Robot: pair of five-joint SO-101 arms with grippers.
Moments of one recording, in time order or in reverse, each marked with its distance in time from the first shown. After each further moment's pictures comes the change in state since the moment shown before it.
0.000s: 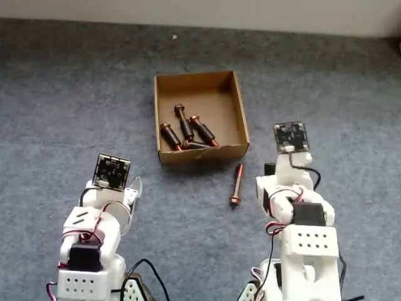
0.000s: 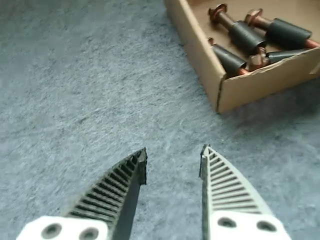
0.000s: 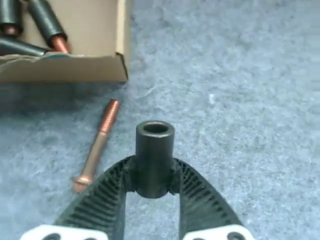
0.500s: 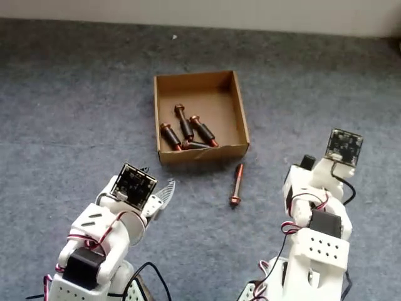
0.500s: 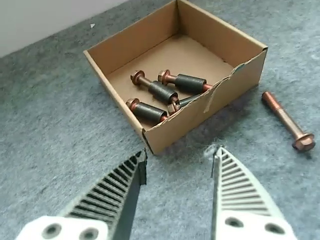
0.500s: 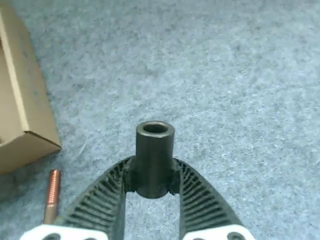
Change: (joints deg) left arm 17.7 0.0 -11.9 4.5 0.0; right arm 14.4 -2.0 2.4 -9.7 -10.6
